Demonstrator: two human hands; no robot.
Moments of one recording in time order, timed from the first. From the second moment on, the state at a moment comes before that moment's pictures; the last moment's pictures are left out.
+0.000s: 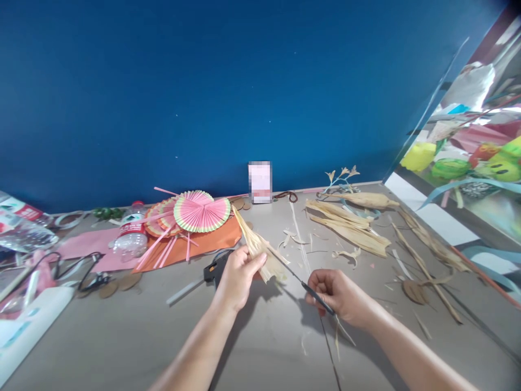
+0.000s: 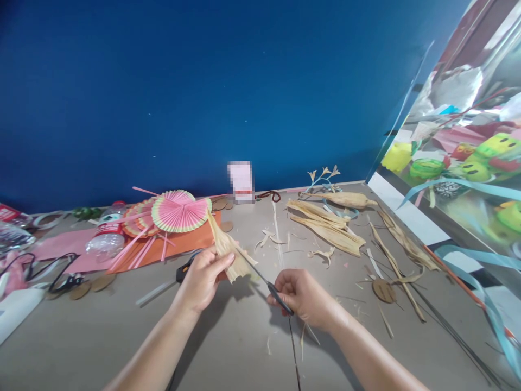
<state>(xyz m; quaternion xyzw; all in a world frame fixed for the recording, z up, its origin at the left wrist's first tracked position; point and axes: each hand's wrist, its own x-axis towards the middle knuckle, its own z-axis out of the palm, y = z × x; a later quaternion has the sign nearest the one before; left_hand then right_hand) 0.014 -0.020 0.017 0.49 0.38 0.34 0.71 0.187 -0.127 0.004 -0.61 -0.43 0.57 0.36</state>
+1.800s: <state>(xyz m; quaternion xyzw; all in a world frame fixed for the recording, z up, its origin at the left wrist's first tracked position) 0.010 -0.016 0.019 0.52 0.39 0.37 0.67 0.192 -0.141 0.015 -0.52 -0.41 0.66 0.37</state>
